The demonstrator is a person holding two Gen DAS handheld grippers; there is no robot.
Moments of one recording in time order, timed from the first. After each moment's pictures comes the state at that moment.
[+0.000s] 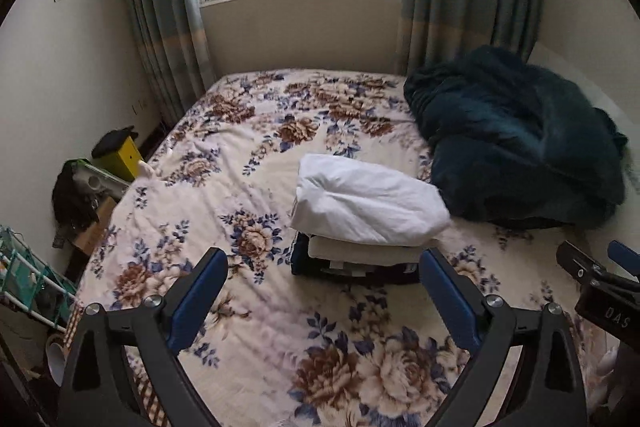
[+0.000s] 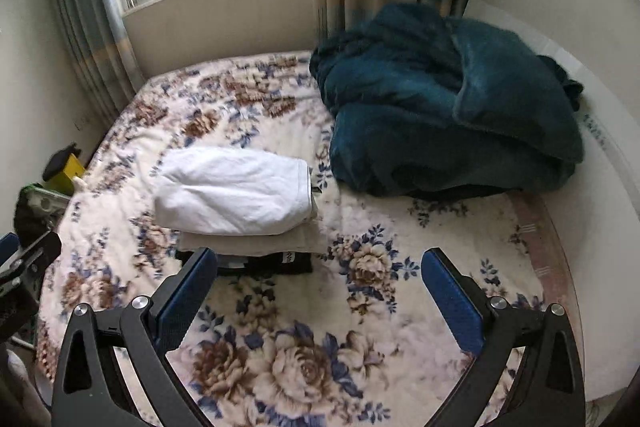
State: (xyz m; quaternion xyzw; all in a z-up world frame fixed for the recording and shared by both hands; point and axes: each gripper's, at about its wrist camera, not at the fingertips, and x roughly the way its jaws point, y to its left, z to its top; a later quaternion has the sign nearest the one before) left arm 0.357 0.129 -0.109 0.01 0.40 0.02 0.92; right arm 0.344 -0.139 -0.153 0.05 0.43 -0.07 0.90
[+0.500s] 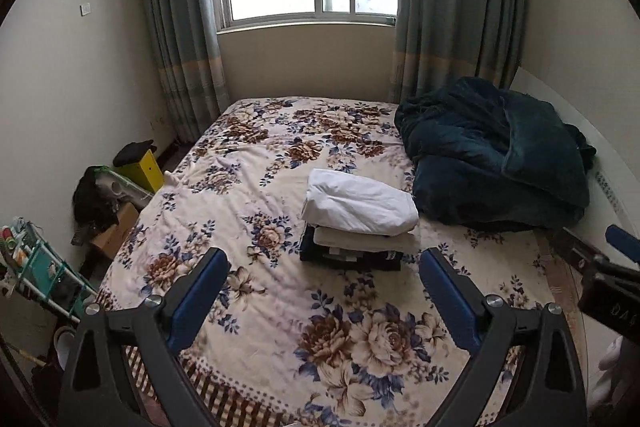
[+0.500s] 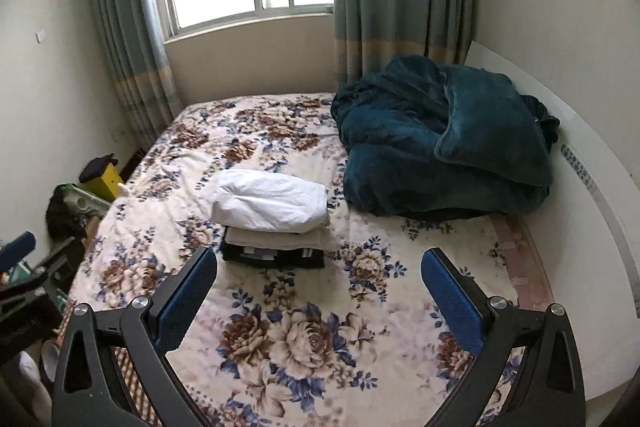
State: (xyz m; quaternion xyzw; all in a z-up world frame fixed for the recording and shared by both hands) left arm 0.222 0.125 -0.020 0.01 0.36 0.03 0.93; right arm 0.171 -0.128 -0.004 0.03 0.37 -0.02 0.93
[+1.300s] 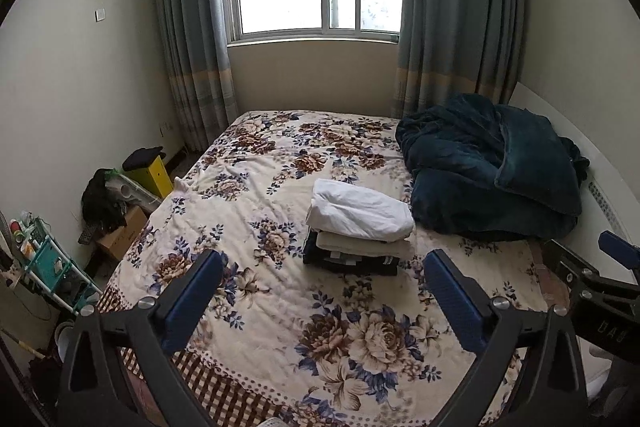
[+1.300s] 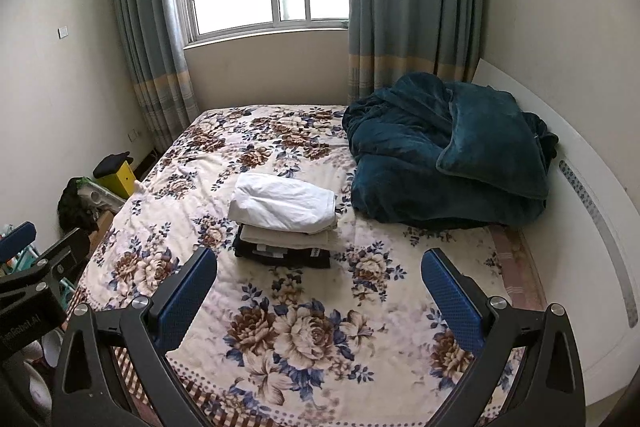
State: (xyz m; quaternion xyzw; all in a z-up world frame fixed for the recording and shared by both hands) left arm 0.177 0.118 0.003 0.00 0.34 0.04 0.94; right arm 0.125 -0.126 0.030 0.02 0.36 0.01 0.93
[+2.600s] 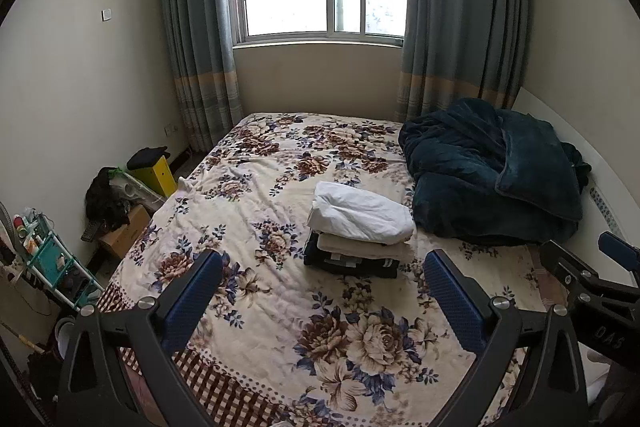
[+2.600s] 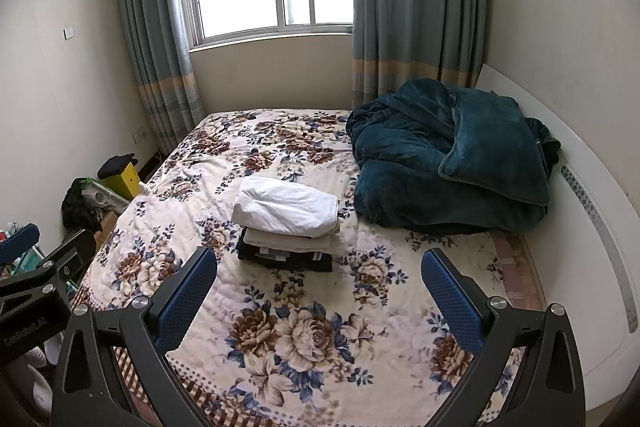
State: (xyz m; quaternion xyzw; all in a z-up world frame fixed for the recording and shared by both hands) left arm 0.168 0.116 0.014 -0.01 0.33 0.04 0.94; right arm 0.127 -0.137 0.034 0.01 0.35 0.02 0.94
